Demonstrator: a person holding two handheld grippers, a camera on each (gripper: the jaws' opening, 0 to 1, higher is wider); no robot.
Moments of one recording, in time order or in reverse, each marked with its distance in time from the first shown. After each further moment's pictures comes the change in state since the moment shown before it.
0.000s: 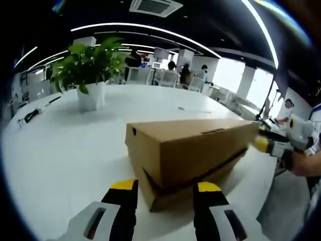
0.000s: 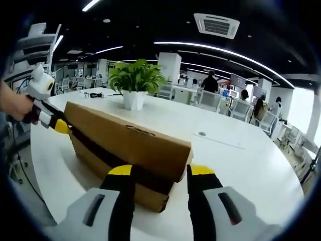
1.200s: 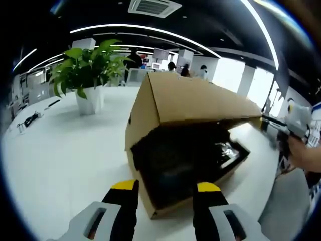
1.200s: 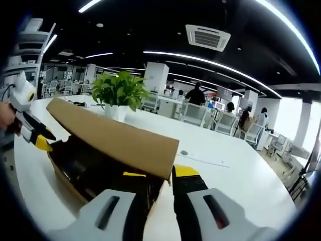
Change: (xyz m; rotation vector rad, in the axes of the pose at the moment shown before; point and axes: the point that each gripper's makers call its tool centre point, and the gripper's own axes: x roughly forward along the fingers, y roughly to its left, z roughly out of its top) left arm 0.007 0.001 0.013 0.008 0.000 0.013; right arm 0.026 -0.043 0.046 -0.020 -0.075 -0.148
